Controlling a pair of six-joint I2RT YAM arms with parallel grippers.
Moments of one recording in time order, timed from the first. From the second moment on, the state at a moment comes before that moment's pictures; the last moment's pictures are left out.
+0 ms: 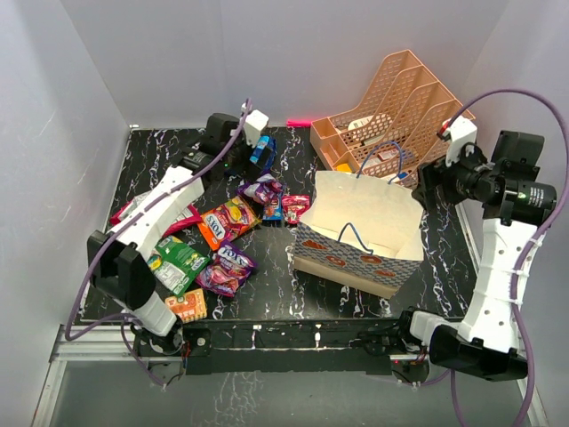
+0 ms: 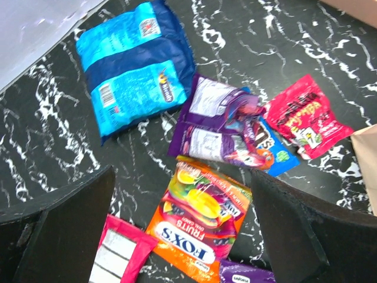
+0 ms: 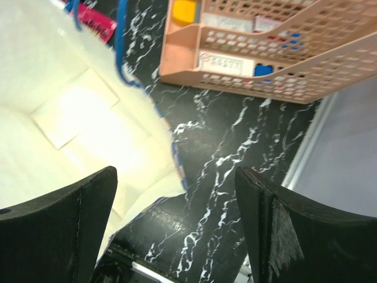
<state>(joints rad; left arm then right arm) -0.49 1.64 1.54 -0.55 -0.05 0.25 -0.32 1.14 1.66 -1.24 -0.56 -0.58</state>
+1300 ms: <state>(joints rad) -0.31 1.36 1.30 -0.55 -0.04 0.22 -0.12 1.57 1.73 -1.07 -0.37 -0.91</state>
